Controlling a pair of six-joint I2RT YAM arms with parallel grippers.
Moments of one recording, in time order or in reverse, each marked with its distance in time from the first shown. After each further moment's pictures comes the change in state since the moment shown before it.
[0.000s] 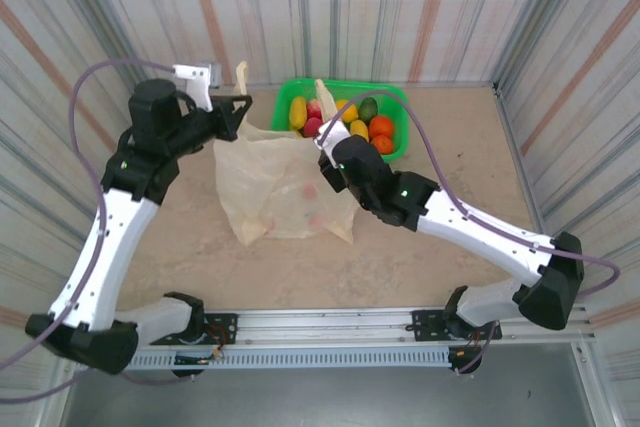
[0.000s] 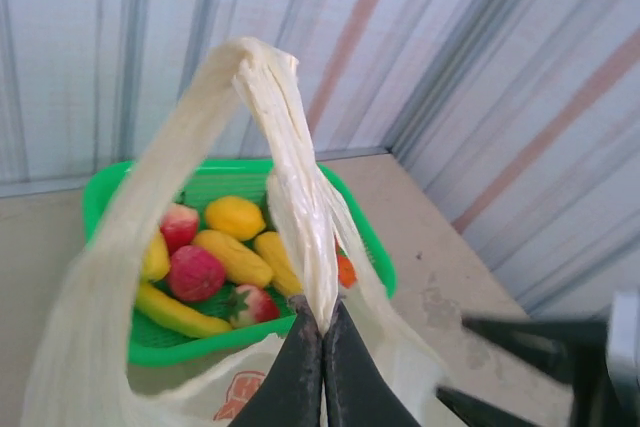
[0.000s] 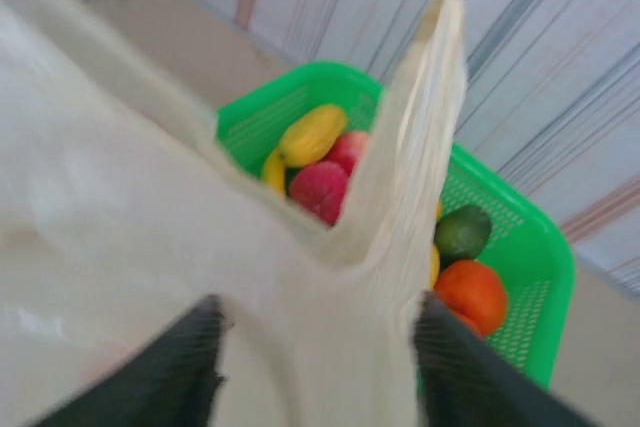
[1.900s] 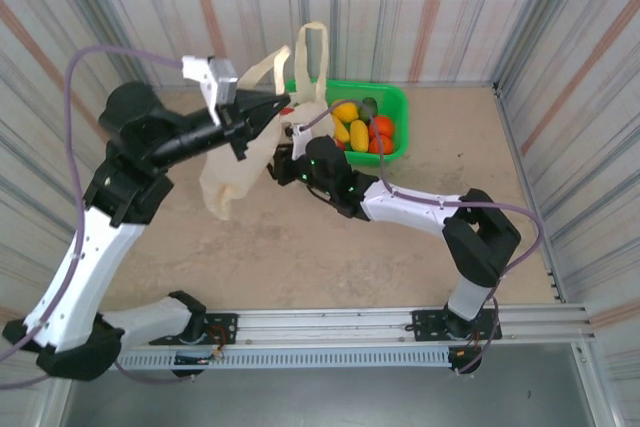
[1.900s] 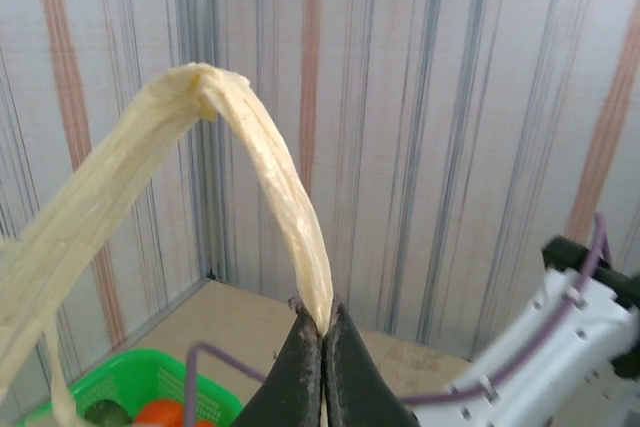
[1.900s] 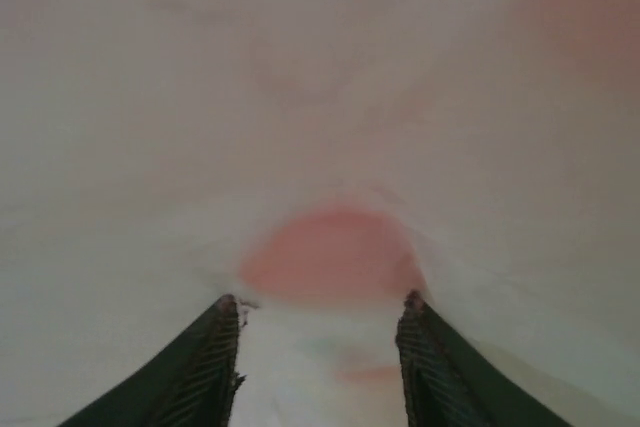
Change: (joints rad) left arm -0.252 -0.039 0.169 0.136 0.230 0.208; right arm -0.072 0.403 -0.049 0.755 -0.558 0.544
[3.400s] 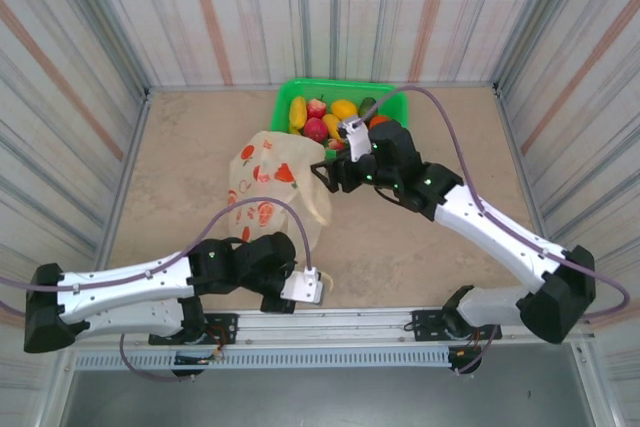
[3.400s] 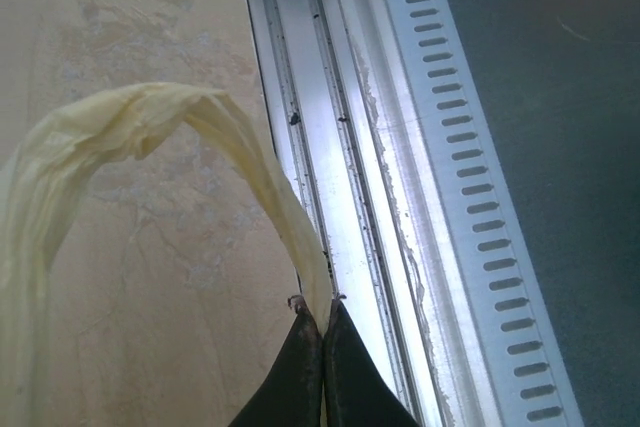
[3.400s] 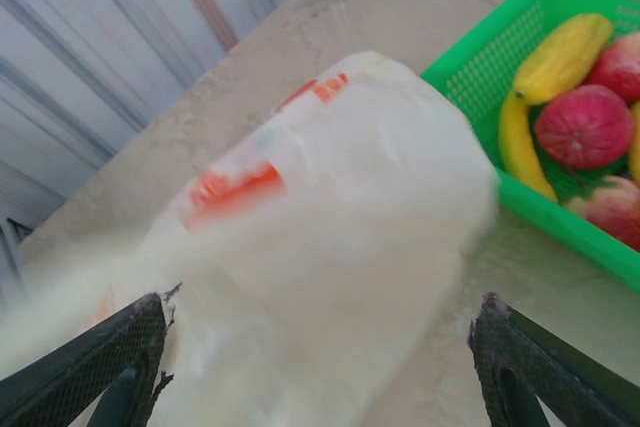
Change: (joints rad) left arm -0.708 -0.088 -0.791 -0.333 -0.335 0.524; right arm -0.159 -0.437 -0.027 -0.736 -0.186 -0.192
